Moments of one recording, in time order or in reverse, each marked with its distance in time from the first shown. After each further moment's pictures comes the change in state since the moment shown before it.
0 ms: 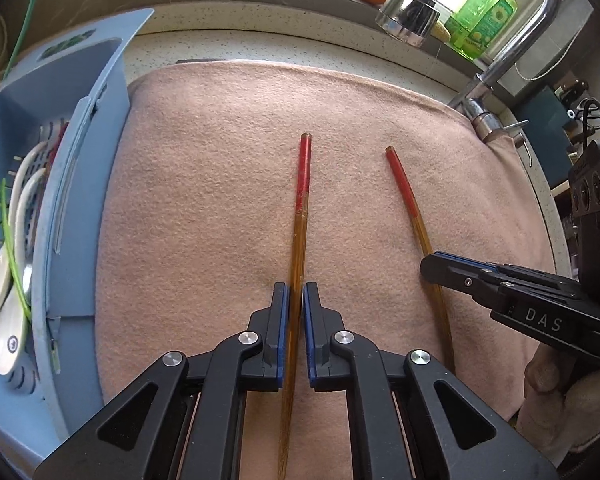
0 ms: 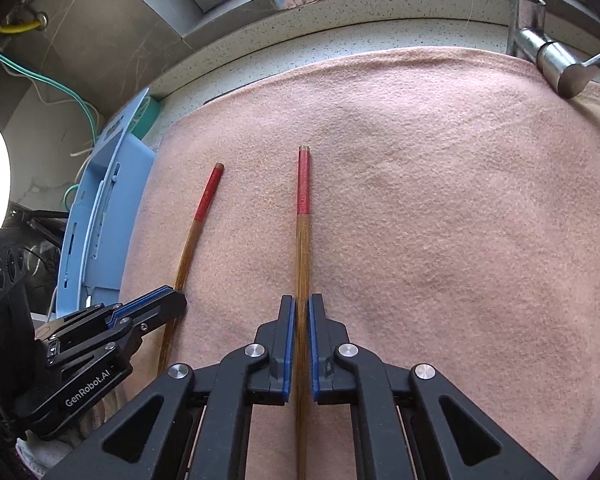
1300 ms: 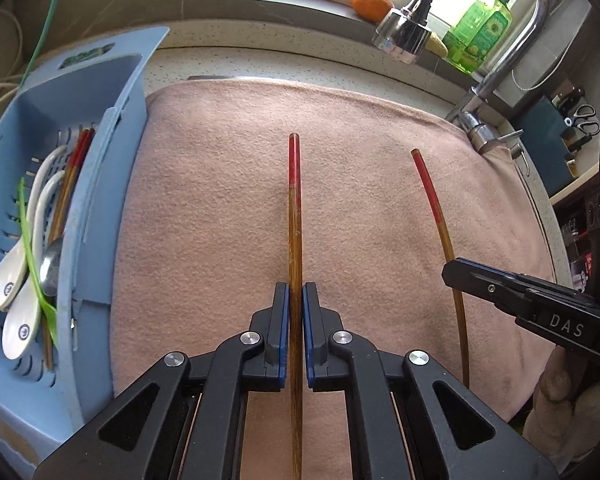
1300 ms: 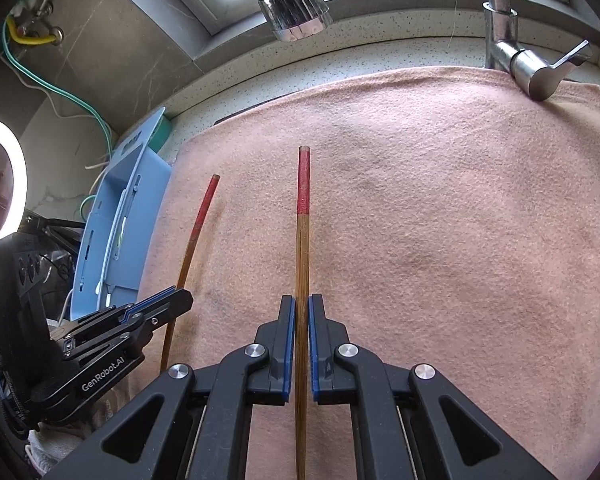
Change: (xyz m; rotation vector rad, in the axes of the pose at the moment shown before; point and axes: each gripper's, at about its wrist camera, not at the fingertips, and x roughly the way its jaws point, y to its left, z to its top) left arm -0.019 0.000 -0.003 -0.004 -0.064 0.010; right arm -0.028 0.006 -0.011 0.002 -0.077 0.027
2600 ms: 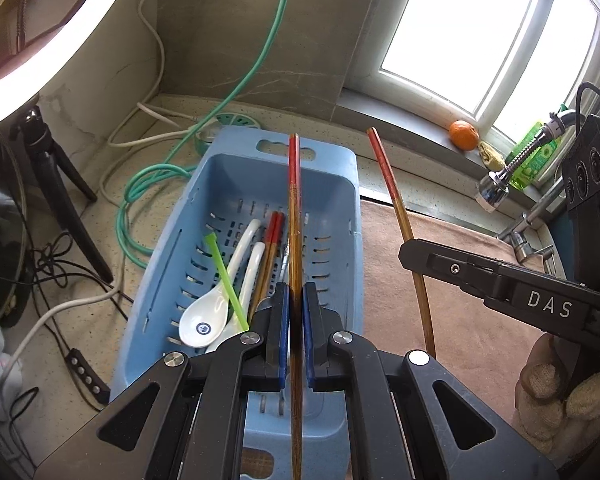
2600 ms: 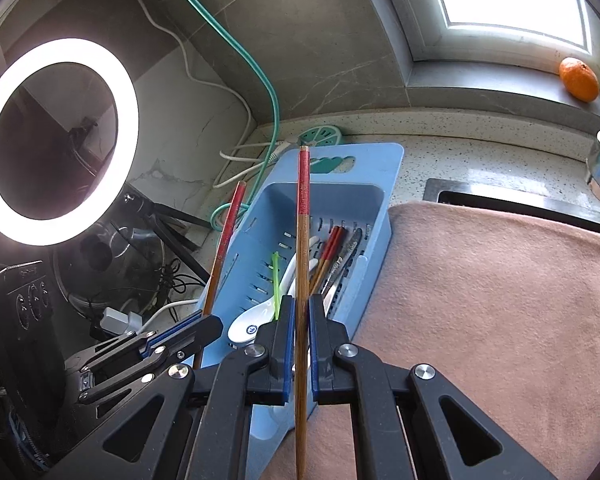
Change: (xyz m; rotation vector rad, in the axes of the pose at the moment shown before) left arm -0.112 0.128 0.016 -0.175 -0.249 0.166; right arm 0.028 0.210 0.053 -0.300 -0.037 0.219
